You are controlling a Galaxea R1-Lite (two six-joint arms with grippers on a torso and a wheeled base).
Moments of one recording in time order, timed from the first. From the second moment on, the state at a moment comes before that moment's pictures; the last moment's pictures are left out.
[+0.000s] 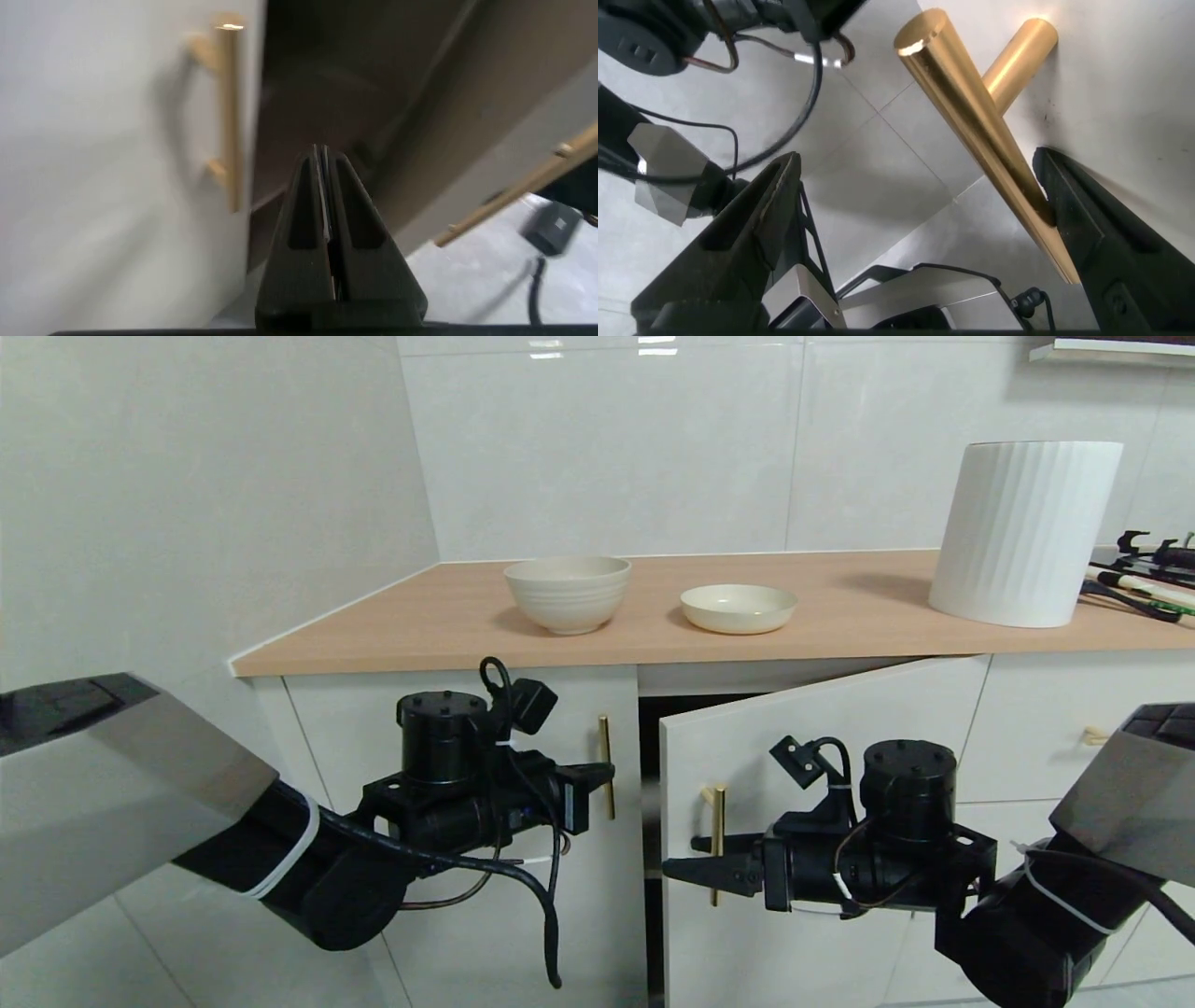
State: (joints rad) left arm -0.47 2.04 -0.78 -0.95 -0.32 -0.18; right arm 0.59 2.11 -0.62 -1.23 0.76 0.51
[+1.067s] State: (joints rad) left arm -0.53 2.25 -0.87 -1.21 -0.57 -0.27; right arm 0.59 2.12 -0.59 -1.27 0.76 0.50
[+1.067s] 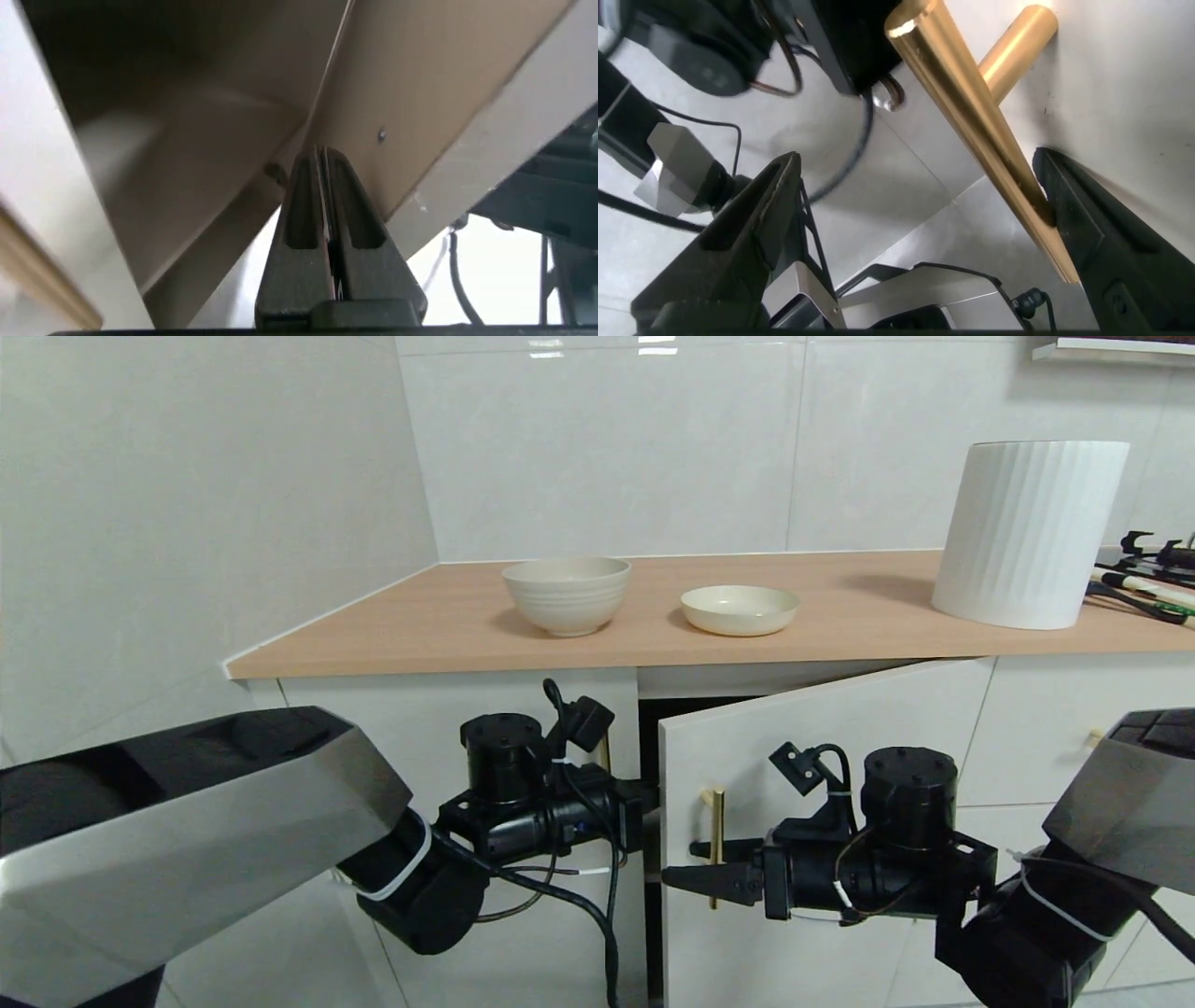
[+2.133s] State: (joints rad) left arm -0.57 2.35 -0.96 -1.34 -0.60 -0.35; right arm 0.48 2.07 -0.49 -1.40 0.68 0.50
